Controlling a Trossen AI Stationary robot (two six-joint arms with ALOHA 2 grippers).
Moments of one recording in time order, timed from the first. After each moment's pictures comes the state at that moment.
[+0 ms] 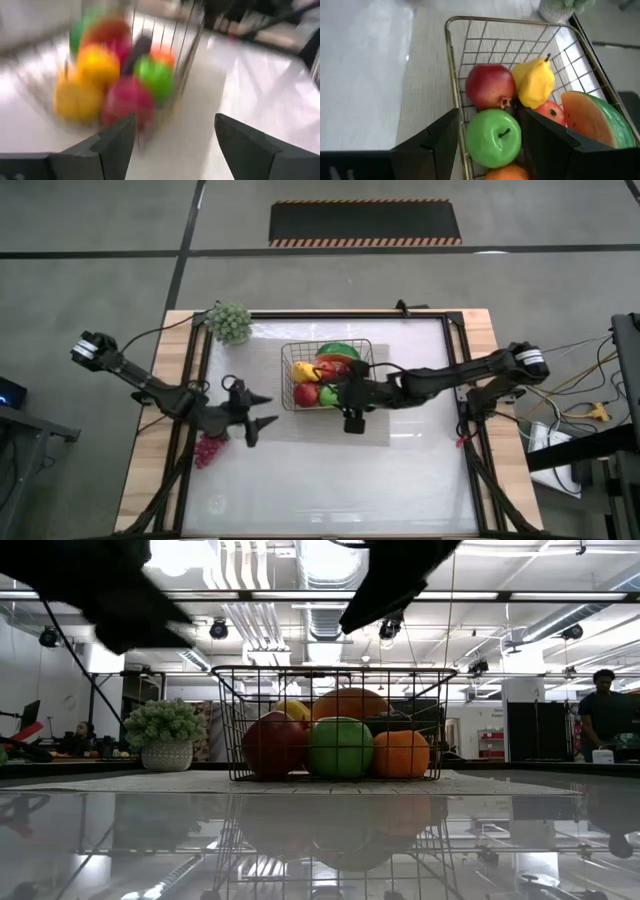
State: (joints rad) left arm -0.48 0.92 0.44 0.04 -0.71 -0.51; right arm 0.15 1.58 1.22 -0.40 0.32 0.01
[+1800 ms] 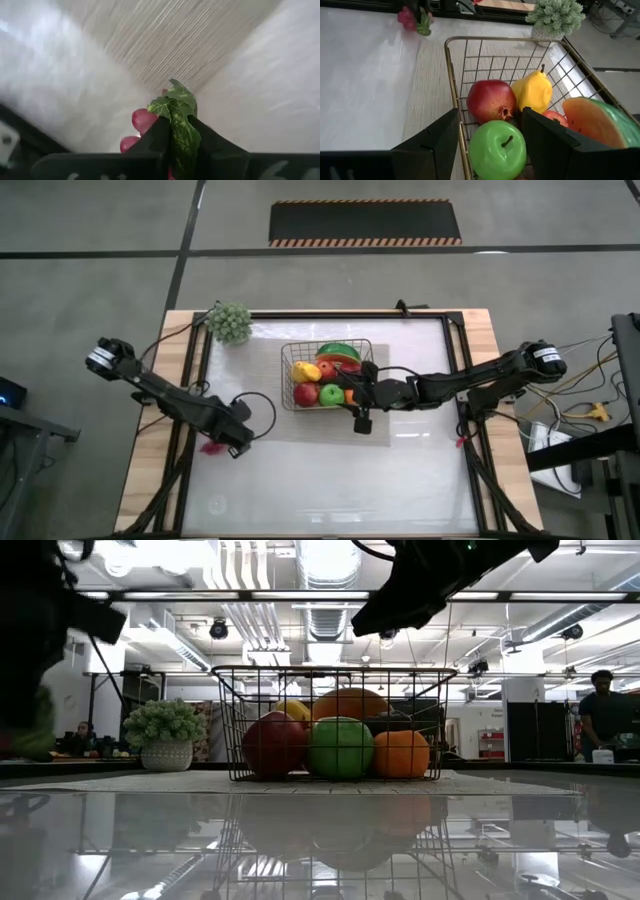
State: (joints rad) left arm -0.48 1.27 0.81 -1.08 -0.11 -1.15; right arm 0.15 1.43 0.88 0.04 0.32 -0.01
